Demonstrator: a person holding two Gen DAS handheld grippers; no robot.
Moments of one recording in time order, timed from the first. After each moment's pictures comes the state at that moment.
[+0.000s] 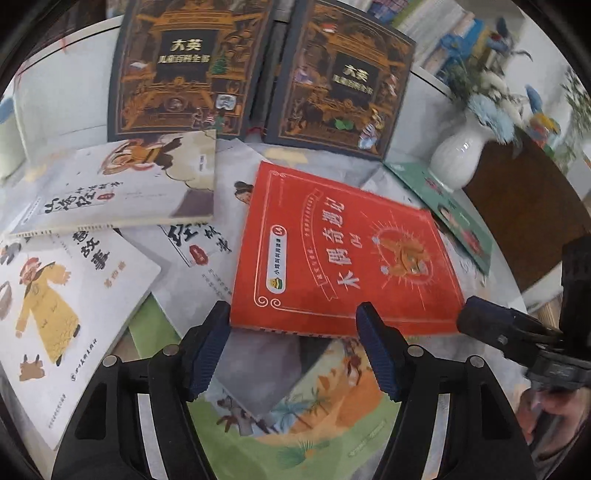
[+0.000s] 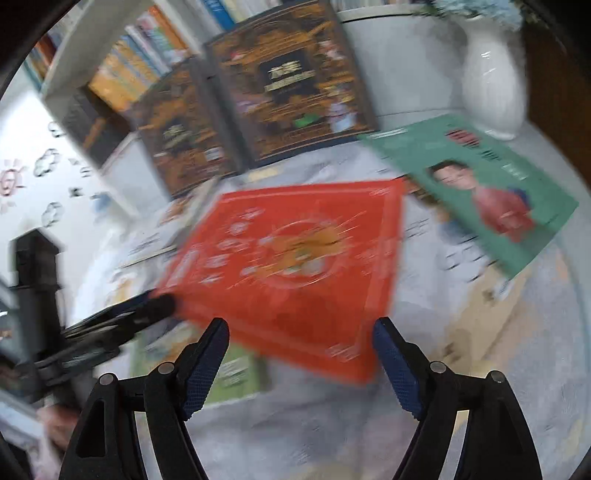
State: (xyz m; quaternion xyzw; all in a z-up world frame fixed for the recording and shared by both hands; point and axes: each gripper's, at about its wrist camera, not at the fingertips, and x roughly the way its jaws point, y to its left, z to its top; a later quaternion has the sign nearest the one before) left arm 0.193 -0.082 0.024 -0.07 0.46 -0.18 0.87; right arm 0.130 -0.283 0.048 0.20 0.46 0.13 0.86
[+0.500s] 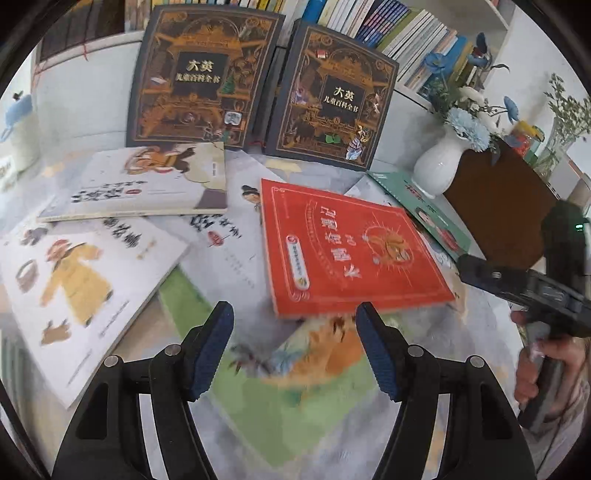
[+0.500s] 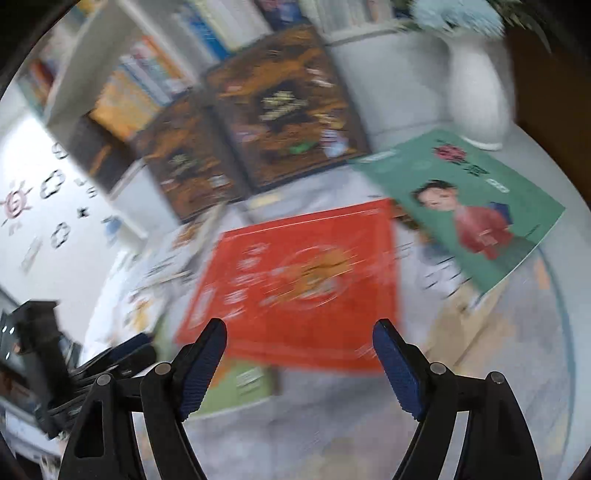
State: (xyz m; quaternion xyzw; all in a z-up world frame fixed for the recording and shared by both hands) left arm 0.168 -0.067 0.042 -0.09 0.44 -0.19 0.87; right arm 0.142 -0.313 0.065 0.20 0.45 0.08 0.87
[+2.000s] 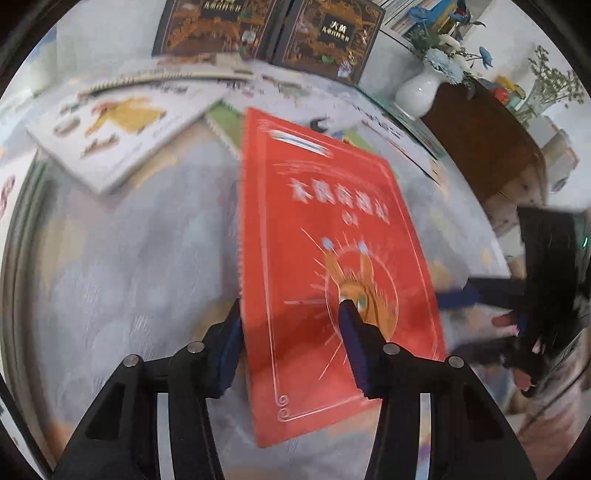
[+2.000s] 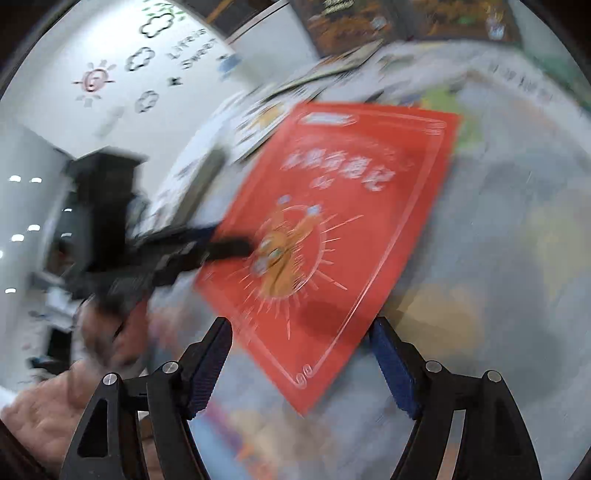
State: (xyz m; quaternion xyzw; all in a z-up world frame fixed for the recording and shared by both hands) left arm 0.043 0.003 0.007 -0.08 0.53 -0.24 0.81; right arm 0.023 -0.175 0.018 0.16 0.56 0.34 0.74
